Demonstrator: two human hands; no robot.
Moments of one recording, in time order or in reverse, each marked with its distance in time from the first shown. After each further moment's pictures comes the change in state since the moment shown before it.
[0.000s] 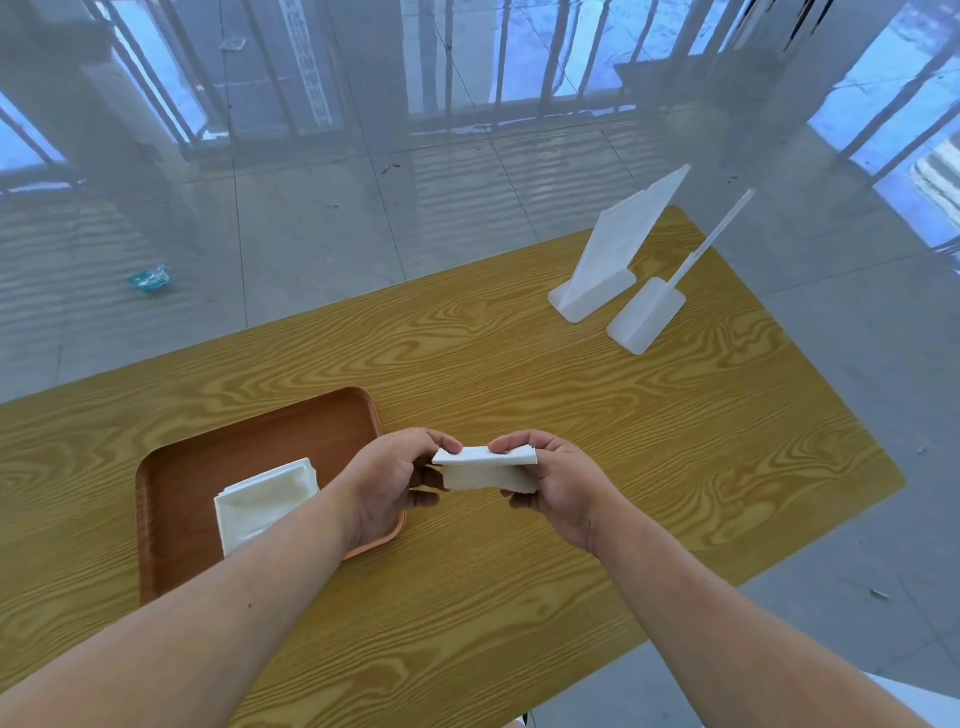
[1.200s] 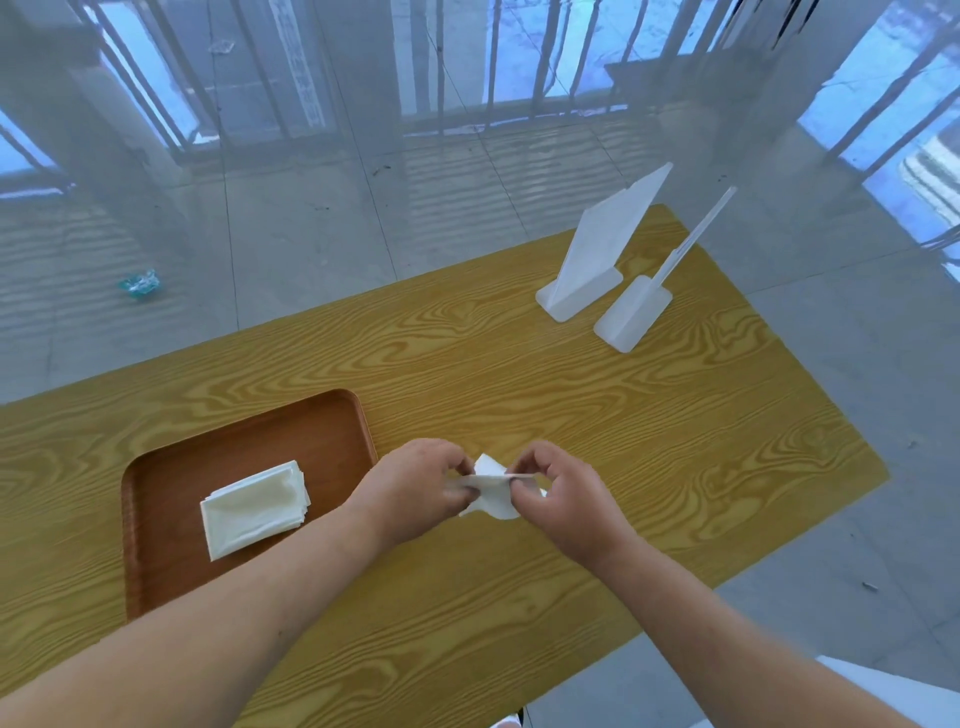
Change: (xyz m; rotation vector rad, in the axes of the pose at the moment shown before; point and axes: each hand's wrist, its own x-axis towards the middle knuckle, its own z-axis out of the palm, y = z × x) left_hand 0.008 -0.013 0.023 1.110 0.052 0.432; right_hand -0.022 0.023 -0.026 -0.731 0.186 -0.399
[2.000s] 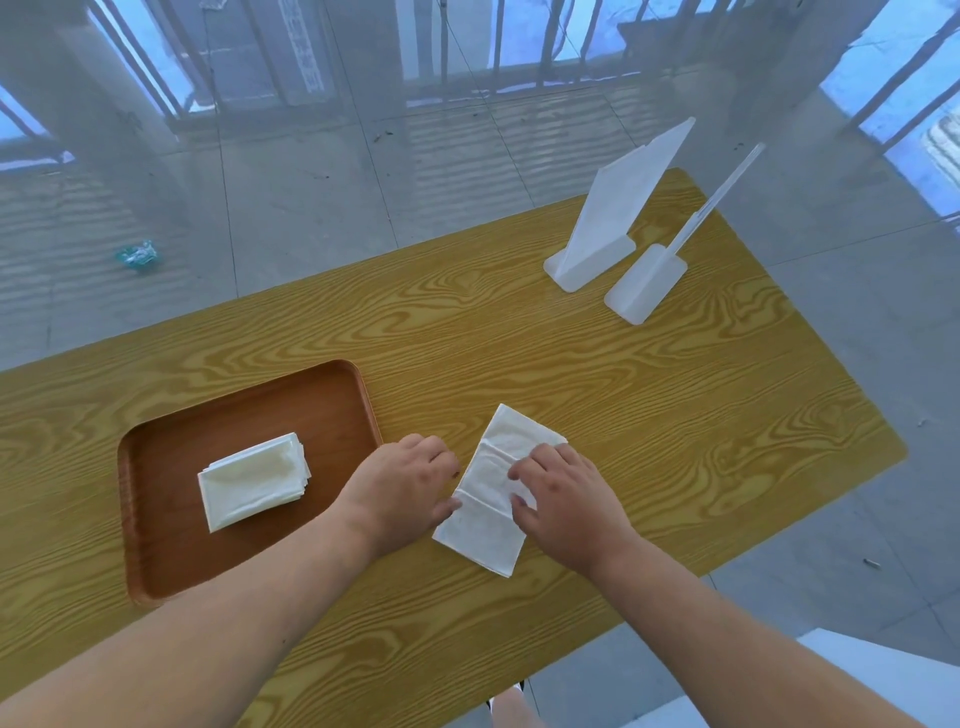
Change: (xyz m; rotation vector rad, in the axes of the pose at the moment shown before) left_hand -0.015 -0.035 0.030 0.599 0.008 0.257; right_hand -0.006 0.045 0.025 -0.707 -0.072 -0.263
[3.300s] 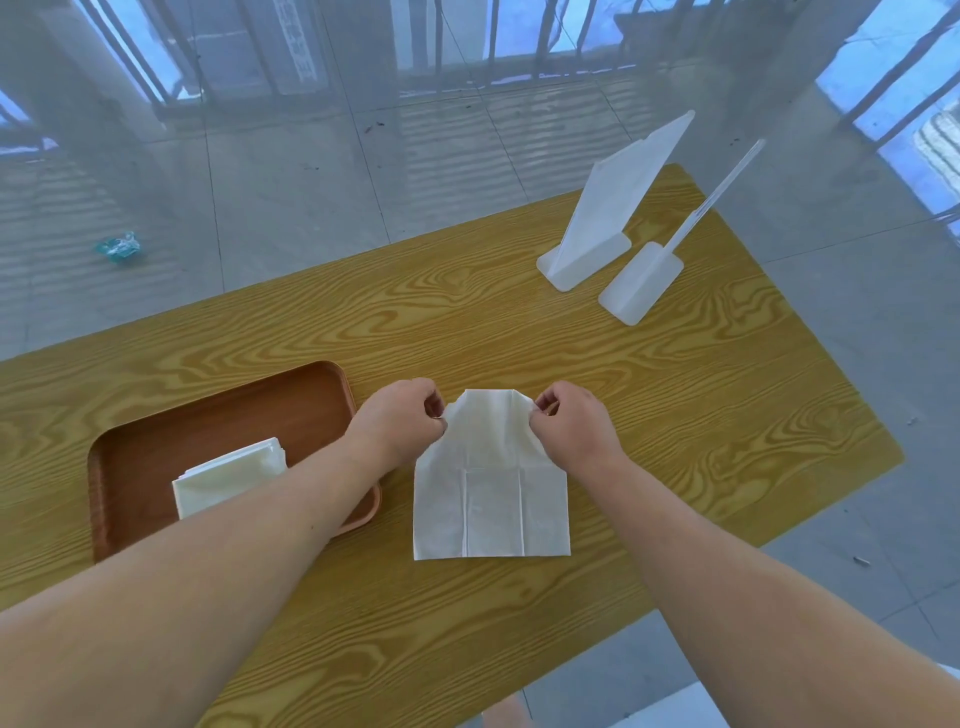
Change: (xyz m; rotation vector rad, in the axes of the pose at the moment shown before) left_hand 0.076 -0.027 -0.023 -0.515 -0.026 -0.475; right_hand 0.077 0.030 -0.031 0.422 0.080 0.535
